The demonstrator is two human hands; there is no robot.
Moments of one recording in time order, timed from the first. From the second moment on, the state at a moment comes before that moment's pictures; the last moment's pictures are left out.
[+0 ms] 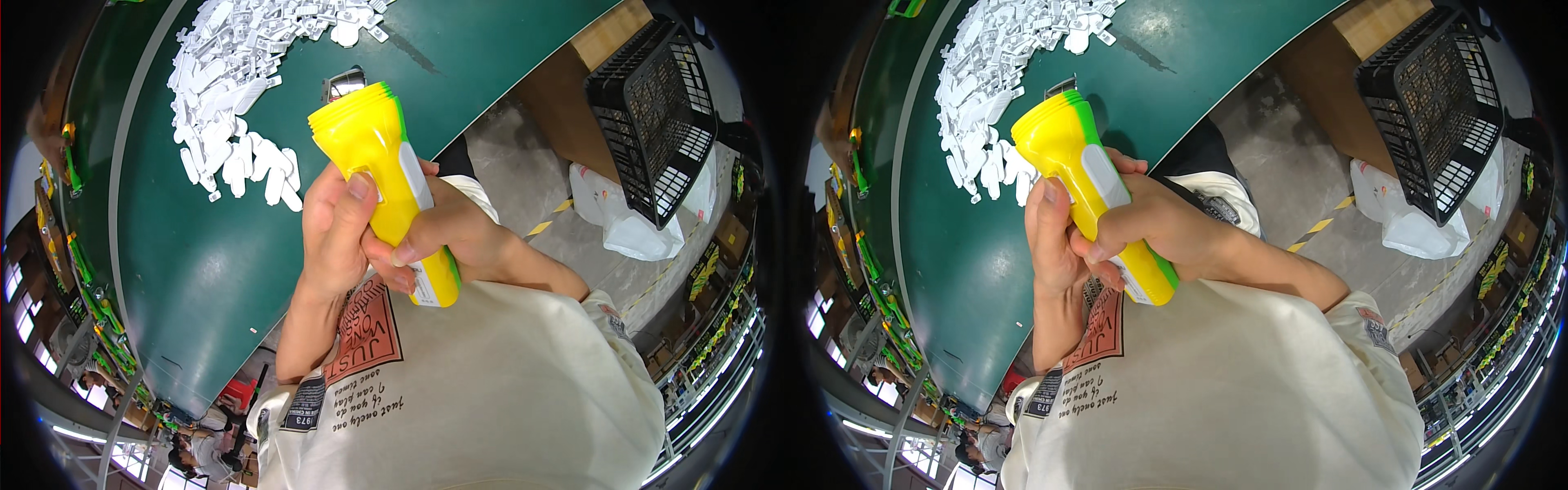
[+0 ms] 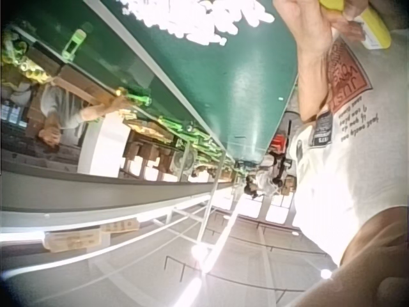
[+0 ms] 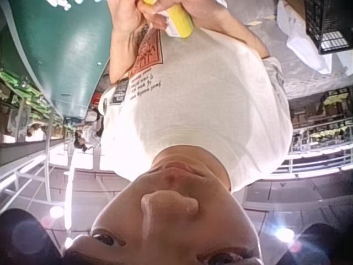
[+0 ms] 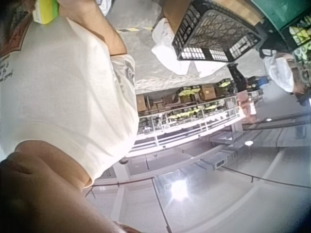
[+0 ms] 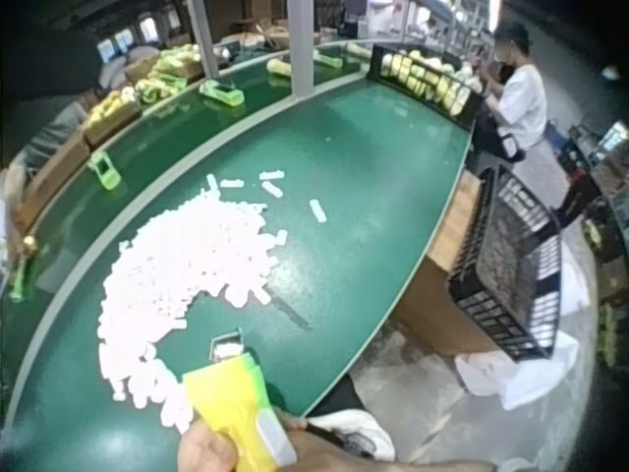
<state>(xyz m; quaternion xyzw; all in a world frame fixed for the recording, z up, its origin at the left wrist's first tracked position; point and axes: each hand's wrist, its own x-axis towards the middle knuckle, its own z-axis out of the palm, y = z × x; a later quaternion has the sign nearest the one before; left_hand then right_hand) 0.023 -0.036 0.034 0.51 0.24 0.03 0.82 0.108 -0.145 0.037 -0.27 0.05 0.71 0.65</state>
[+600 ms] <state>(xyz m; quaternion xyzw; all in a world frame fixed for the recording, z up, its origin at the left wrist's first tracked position) 0.015 -0.037 0.034 0.49 0.24 0.02 0.84 0.103 -0.153 0.034 -0.28 0.01 0.71 0.64</state>
